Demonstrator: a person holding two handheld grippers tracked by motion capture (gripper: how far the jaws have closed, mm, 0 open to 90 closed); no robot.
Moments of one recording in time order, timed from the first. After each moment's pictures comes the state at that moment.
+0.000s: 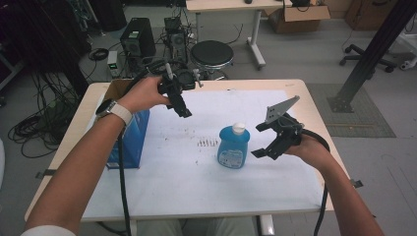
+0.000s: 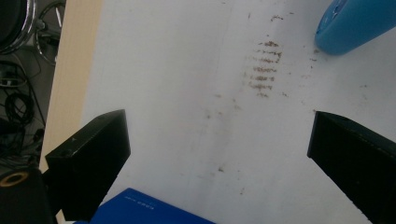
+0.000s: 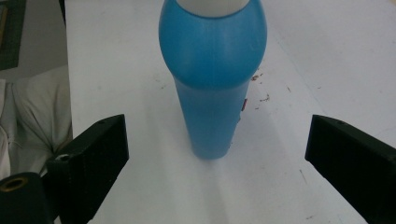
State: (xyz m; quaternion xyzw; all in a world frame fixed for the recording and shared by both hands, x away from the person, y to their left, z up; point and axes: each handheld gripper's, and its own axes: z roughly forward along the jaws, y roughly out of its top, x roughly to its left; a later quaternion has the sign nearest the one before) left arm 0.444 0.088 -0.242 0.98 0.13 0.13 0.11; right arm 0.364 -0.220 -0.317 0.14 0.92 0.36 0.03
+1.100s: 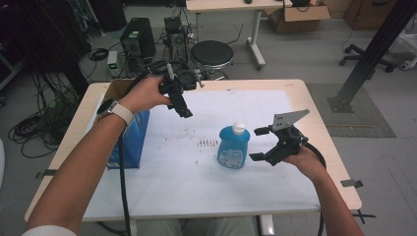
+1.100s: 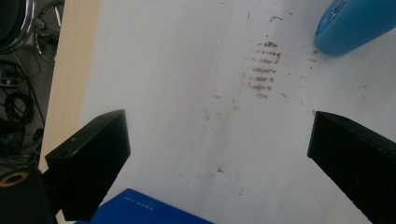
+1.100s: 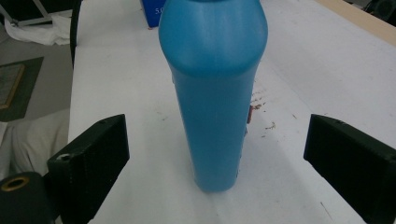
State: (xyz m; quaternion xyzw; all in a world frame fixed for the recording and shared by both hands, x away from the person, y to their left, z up) left arm 0.444 0.085 -0.243 0.98 0.13 0.13 0.11; right arm 0.356 -0.234 -0.352 0.15 0.87 0.47 0.04
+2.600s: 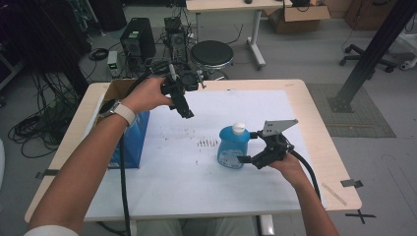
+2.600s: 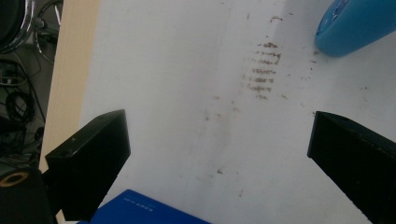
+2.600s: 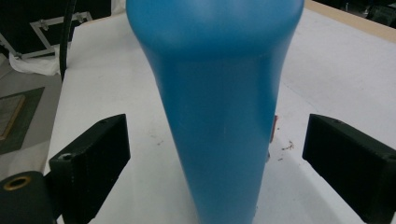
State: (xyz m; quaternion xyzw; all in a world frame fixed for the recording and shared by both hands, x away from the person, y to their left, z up) left arm 0.443 0.080 -0.245 0.98 0.13 0.13 0.10; right arm 0.361 -0.211 -0.393 0.17 0.84 0.52 0.04
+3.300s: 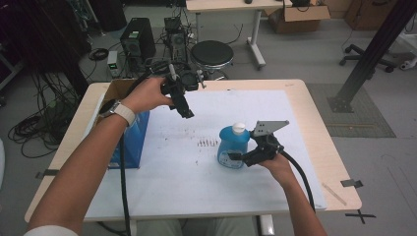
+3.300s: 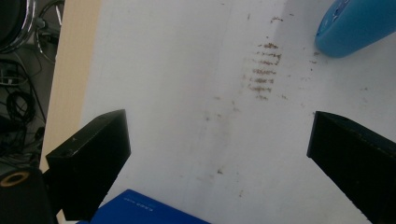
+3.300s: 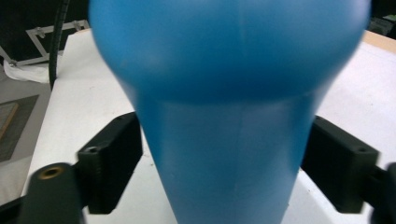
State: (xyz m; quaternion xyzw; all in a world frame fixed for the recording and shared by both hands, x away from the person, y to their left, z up) left arm 0.443 0.081 -0.244 0.98 0.13 0.14 0.10; right arm 0.365 -0.190 -0.402 0.16 0.83 0.54 0.05
